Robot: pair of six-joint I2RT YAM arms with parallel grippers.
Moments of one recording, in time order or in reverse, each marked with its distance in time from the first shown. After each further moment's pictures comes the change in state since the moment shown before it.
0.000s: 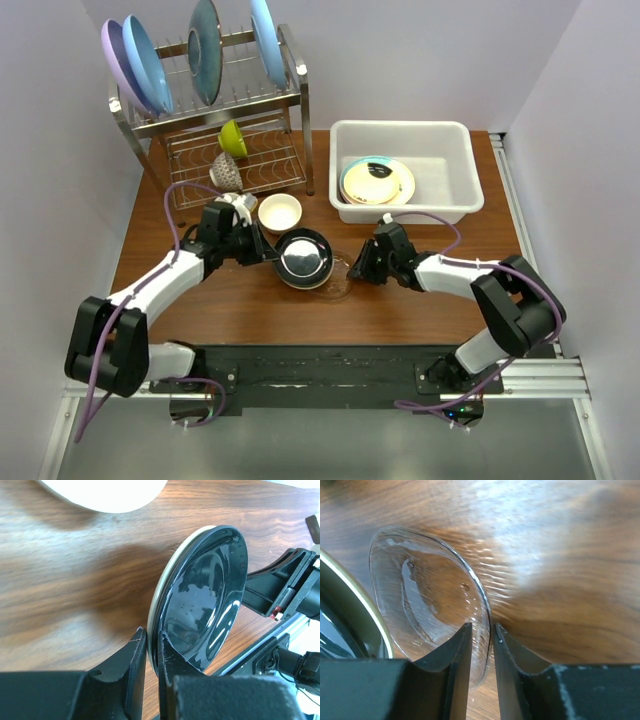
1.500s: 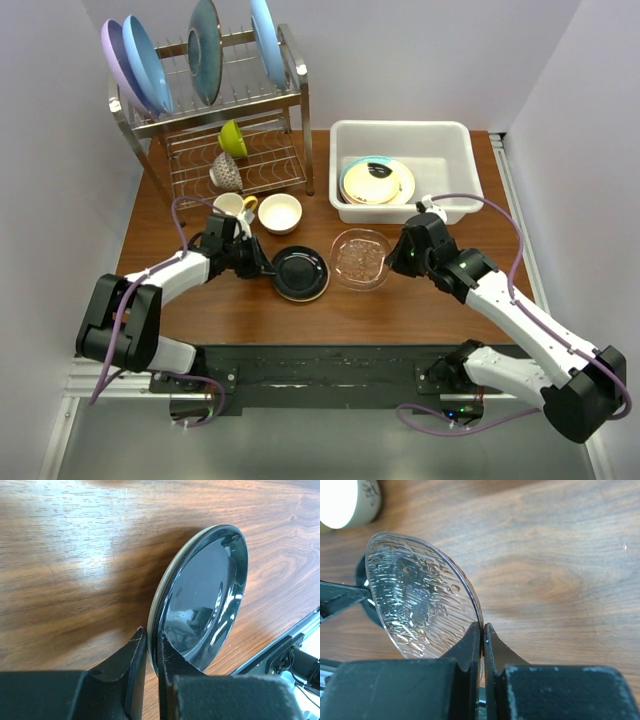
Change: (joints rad) left arm 0.036 0.119 -0.084 0.051 0.011 -0.002; right arm 0.014 -0.517 0.198 -0.658 0.294 -0.089
